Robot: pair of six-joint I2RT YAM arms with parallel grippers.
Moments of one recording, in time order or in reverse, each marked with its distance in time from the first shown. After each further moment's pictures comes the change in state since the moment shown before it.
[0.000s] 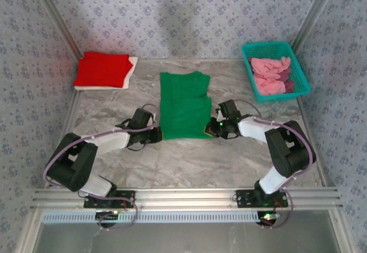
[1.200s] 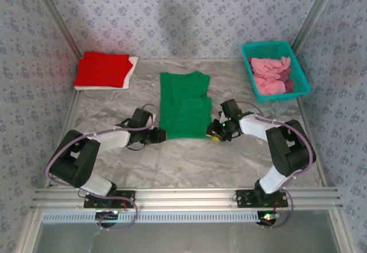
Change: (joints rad) left arm 0.020 0.048 0.000 0.037 0.086 -0.009; right arm -0.019 0.016 0.035 -0.136 -0.004 -0.029
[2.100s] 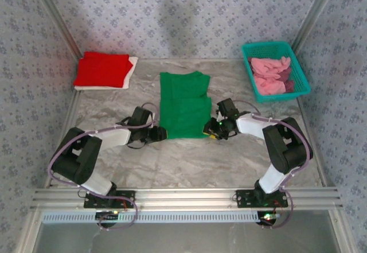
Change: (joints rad) left arm 0.013 0.039 0.025 0.007 0.031 -0.060; right arm 0.018 0.036 0.019 0.051 0.023 0.056
